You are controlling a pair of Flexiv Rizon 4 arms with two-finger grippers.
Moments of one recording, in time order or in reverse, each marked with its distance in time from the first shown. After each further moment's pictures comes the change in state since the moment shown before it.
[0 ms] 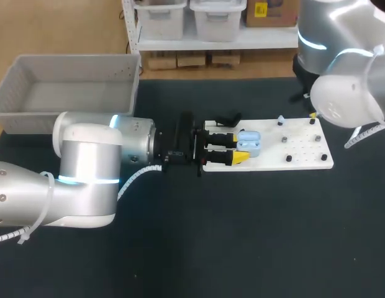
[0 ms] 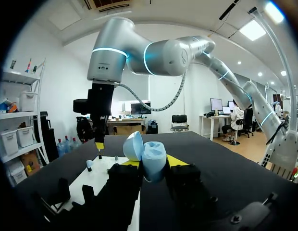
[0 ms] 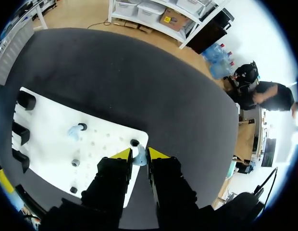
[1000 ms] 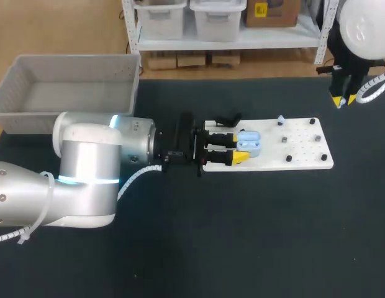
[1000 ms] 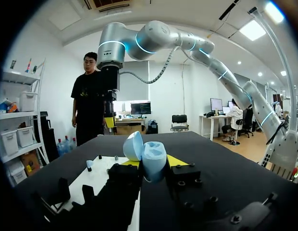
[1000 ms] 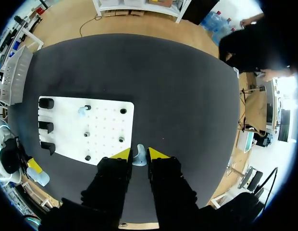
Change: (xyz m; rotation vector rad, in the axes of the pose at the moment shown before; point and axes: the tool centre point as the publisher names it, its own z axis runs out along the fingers) left arm 0.000 0.000 0.000 0.000 0.000 0.000; right arm 0.032 -0.031 -0.058 -0.182 0.184 0.179
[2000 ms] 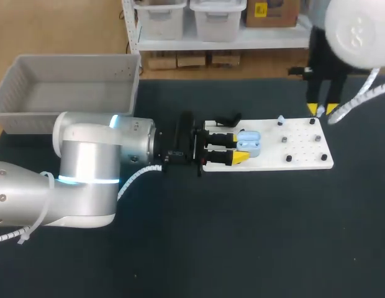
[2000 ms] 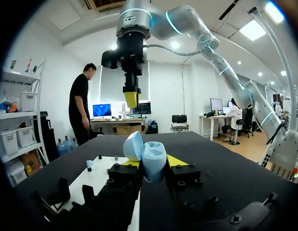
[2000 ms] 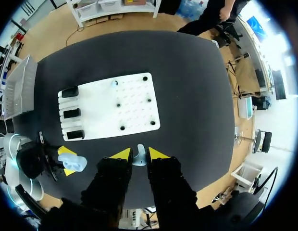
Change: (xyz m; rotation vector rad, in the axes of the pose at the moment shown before) left arm 0.000 0.000 0.000 0.000 0.000 0.000; right arm 0.082 0.095 -0.060 0.040 -0.021 0.269
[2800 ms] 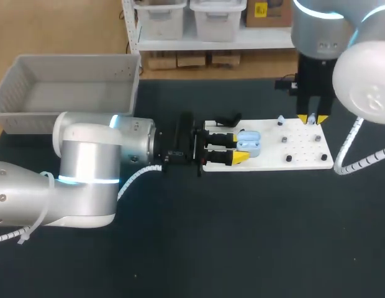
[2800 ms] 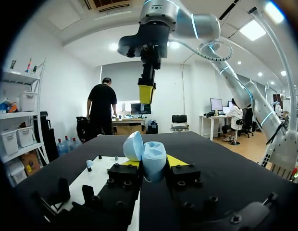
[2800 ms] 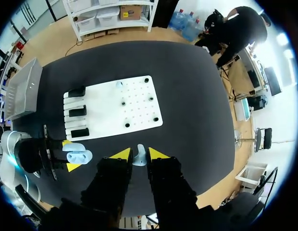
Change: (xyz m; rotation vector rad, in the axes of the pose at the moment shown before) left arm 0.000 0.000 0.000 0.000 0.000 0.000; right arm 0.027 0.011 -0.006 0.018 -0.151 0.030
